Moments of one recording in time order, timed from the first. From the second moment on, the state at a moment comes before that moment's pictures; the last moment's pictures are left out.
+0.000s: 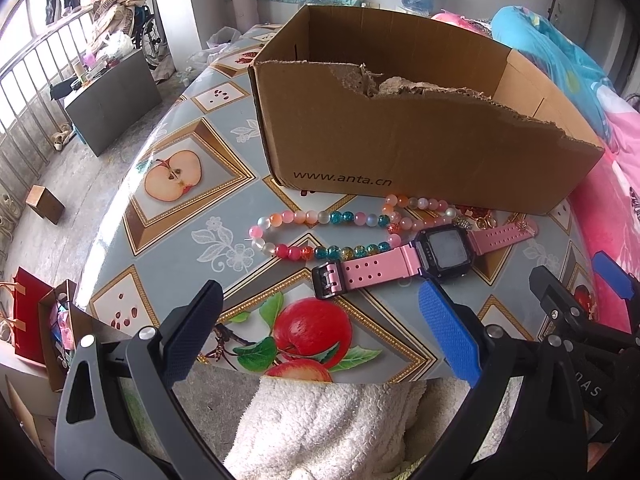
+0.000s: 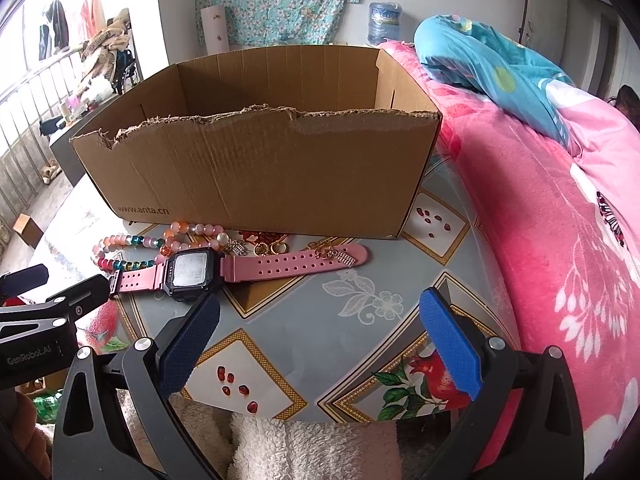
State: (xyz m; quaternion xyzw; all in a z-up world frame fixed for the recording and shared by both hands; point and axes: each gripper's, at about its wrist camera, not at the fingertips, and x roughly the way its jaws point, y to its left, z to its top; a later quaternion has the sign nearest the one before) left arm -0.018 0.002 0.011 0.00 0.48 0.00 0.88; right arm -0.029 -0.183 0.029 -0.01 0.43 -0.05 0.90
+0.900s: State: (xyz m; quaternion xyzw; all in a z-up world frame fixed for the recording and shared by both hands) left arm -0.042 0.023 0.028 -0.09 0.37 -0.14 0.91; right arm -0.050 -0.185 0.047 -0.03 0.33 0.01 0.94
